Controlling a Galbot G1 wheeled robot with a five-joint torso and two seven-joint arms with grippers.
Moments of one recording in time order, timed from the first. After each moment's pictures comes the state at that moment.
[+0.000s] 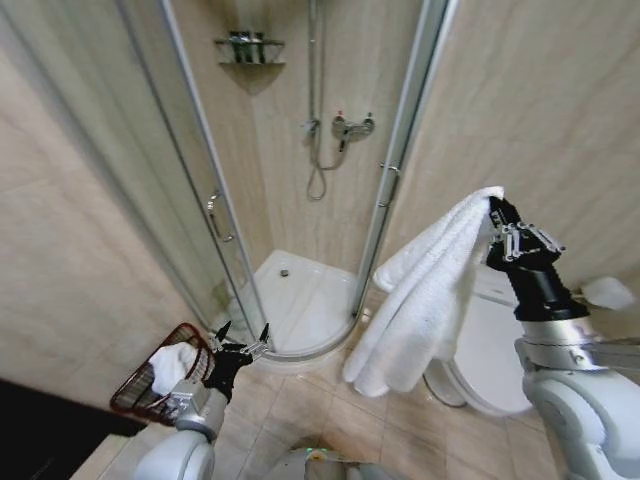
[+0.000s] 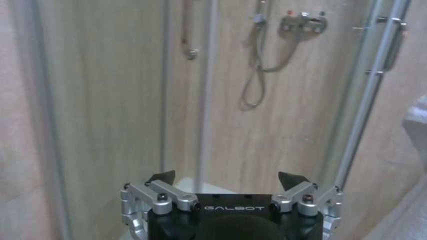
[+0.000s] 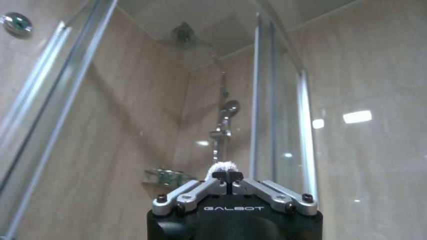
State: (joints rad) left arm 1.84 -1.54 -0.61 -2.40 -0.15 0.25 0.12; right arm -1.44 1.05 0.89 2.50 0.60 0.03 0.01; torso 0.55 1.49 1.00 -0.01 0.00
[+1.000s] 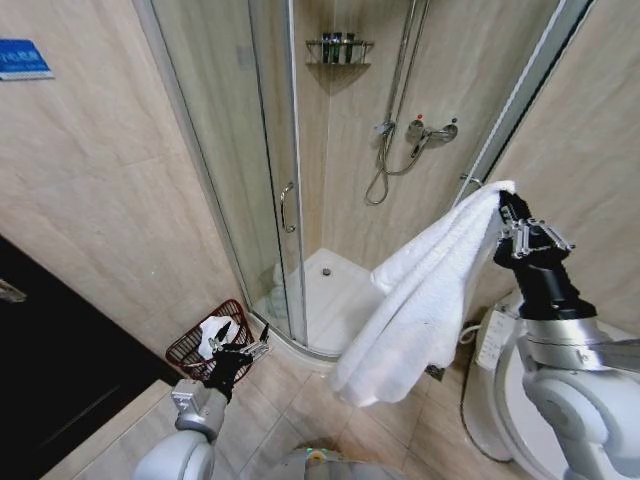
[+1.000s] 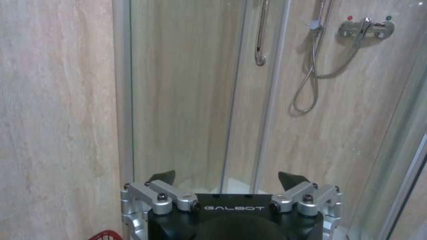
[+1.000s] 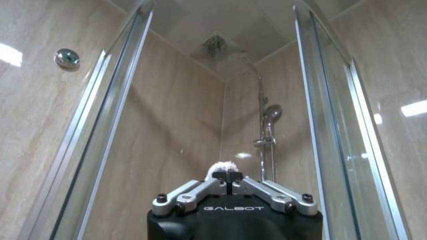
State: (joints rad) left arm 1.84 -1.54 -0.61 -2.40 -0.15 0.25 0.12; right arm -1.43 1.05 0.89 2.50 0.63 0.06 0.03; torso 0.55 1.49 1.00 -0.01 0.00
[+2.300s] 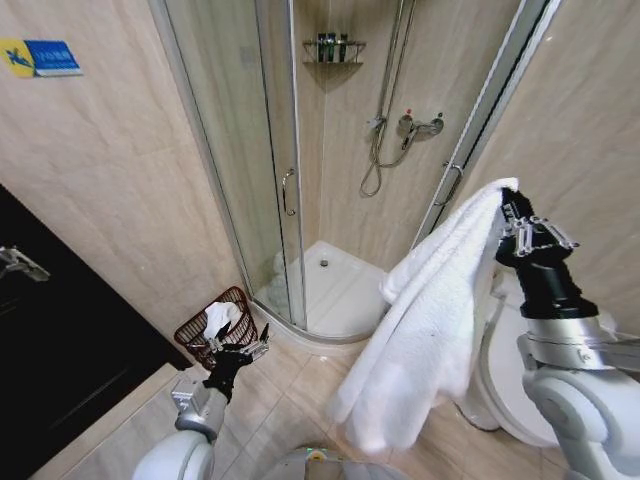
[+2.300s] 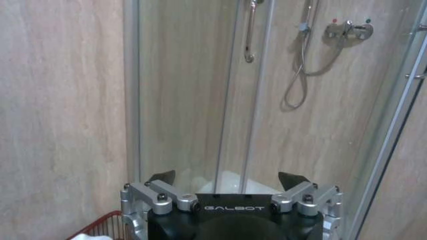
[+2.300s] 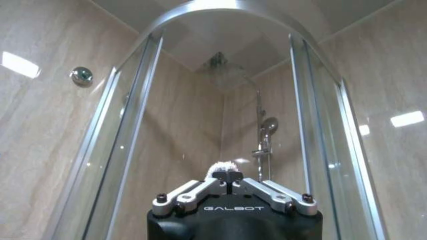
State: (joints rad) left arm 1.84 -1.54 -0.61 -2.40 -0.15 0.25 0.12; right arm -1.42 1.05 0.89 2.50 0.62 0.07 0.03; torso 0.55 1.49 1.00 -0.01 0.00
